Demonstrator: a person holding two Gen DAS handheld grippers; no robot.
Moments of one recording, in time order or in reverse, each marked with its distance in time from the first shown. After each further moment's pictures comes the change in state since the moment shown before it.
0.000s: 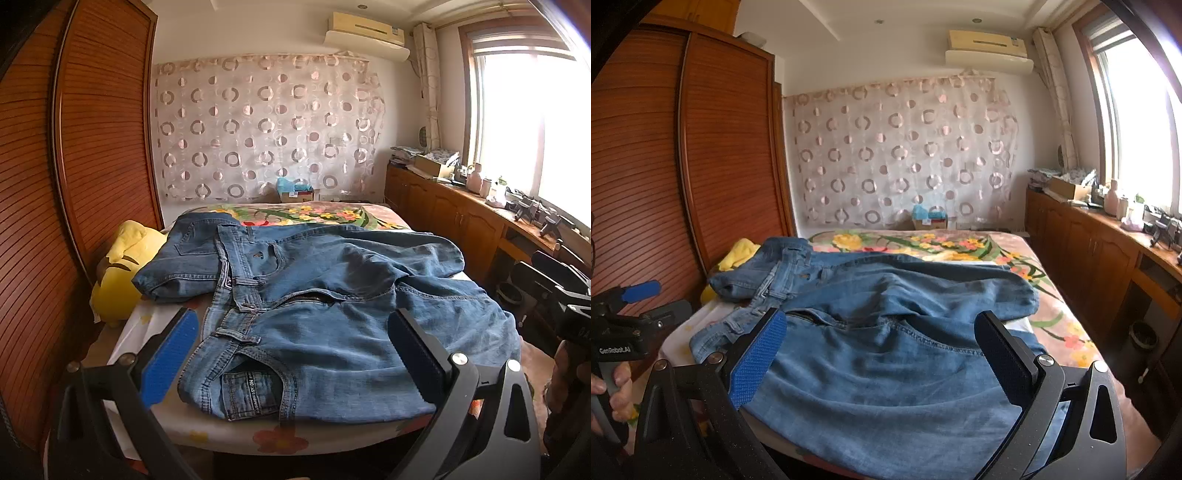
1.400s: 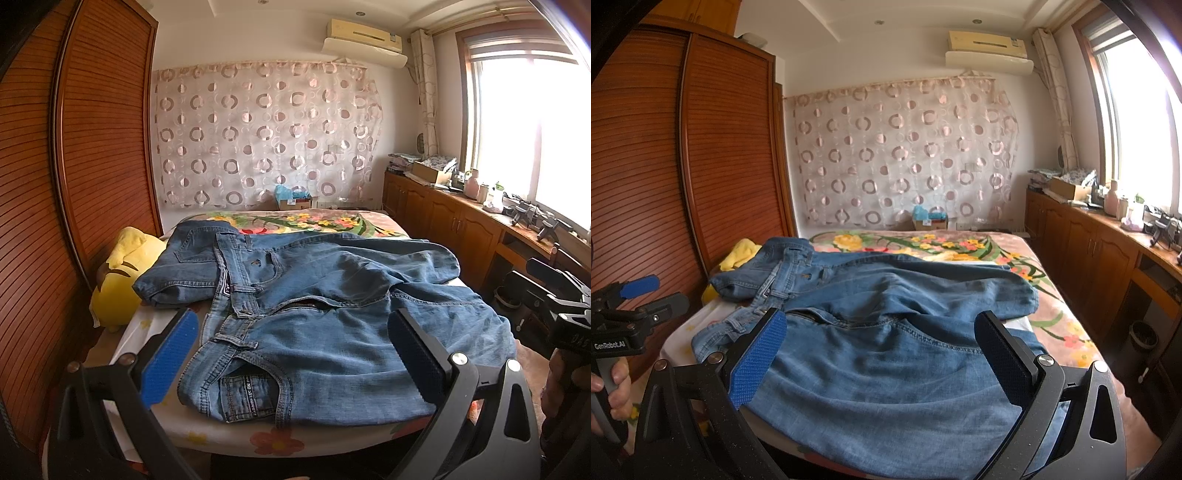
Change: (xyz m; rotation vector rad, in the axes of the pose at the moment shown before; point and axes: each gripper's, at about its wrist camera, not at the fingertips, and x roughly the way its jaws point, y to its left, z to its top) left arm -0.008 -0.002 0.003 -0.004 -0.019 -0.004; right arm -0.001 0.002 0.000 -0.001 -0.004 -0.002
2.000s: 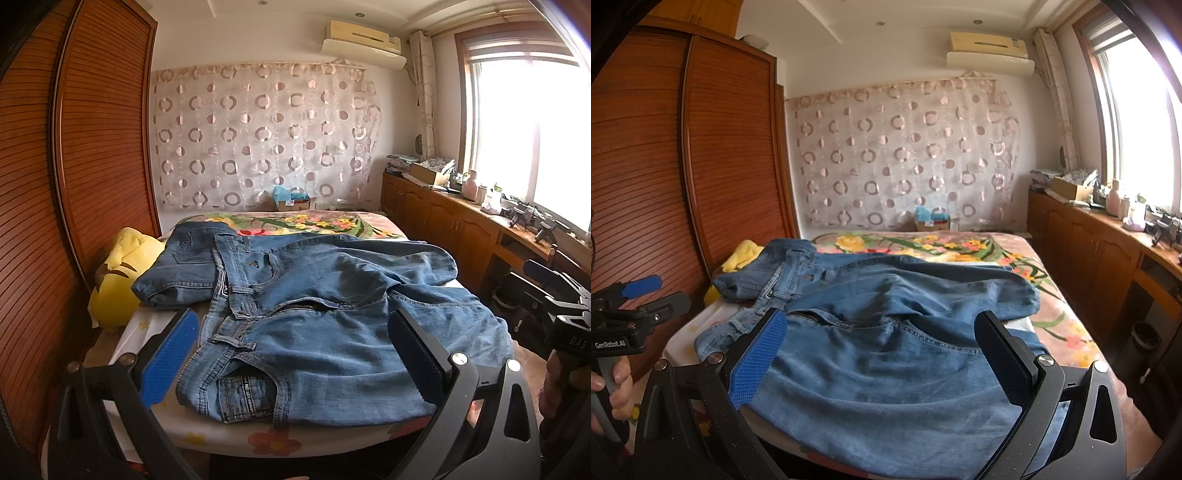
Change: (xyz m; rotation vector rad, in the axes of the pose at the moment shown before) left arm -0.002 -0.001 0.000 0.001 -0.004 -0.001; right arm 0.000 -0.002 0.000 0.002 -0.003 0.001
